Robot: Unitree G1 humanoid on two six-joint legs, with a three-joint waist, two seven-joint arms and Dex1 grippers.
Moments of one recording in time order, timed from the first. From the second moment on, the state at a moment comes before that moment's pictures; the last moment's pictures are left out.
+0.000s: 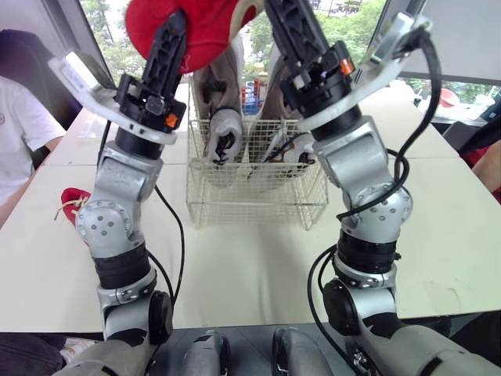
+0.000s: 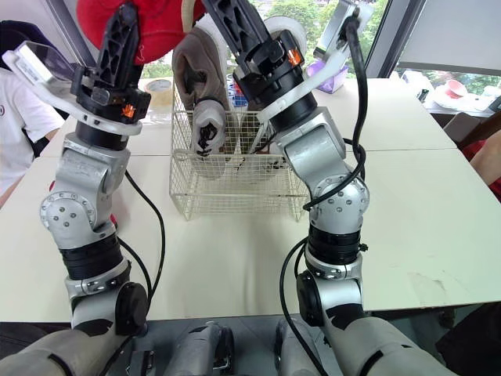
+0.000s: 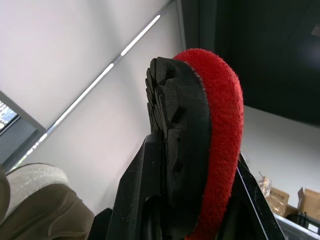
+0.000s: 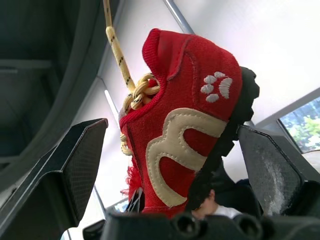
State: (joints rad) left arm -0.74 0.17 0.35 -0.29 -1.49 0.56 -0.24; right arm -0.91 0.01 -0.14 -0.30 1.20 0.51 0.09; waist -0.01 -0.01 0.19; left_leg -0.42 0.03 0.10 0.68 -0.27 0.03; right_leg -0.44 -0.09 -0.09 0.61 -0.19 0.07
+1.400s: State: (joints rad) left arm -0.62 0.23 0.25 -0.36 -1.53 0.58 -0.24; right arm -0.92 0.04 -0.17 -0.29 1.31 0.48 0.05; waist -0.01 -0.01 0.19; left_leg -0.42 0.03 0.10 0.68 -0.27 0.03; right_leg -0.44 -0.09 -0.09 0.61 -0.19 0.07
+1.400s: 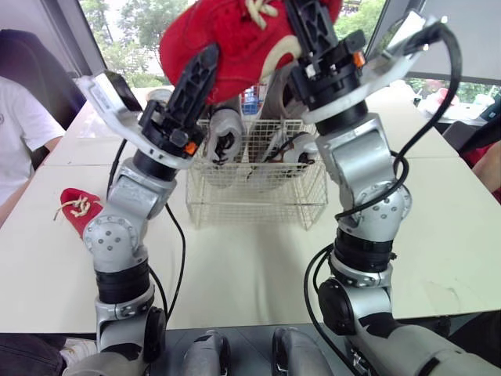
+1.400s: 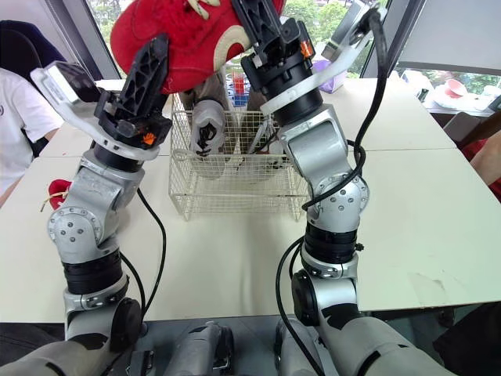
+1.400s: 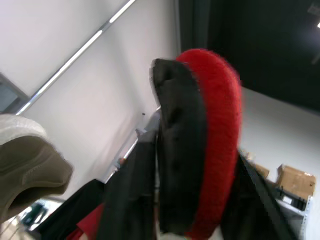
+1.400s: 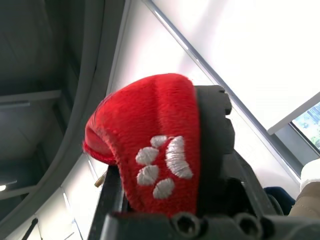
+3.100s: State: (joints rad) left arm -0.02 1.04 0.42 -0.69 -1.55 0.84 -0.29; right arm -0.93 -0.88 -0.16 0.04 0.78 0.65 1.17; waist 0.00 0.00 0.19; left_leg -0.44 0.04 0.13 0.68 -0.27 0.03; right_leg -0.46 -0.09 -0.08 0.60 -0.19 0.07
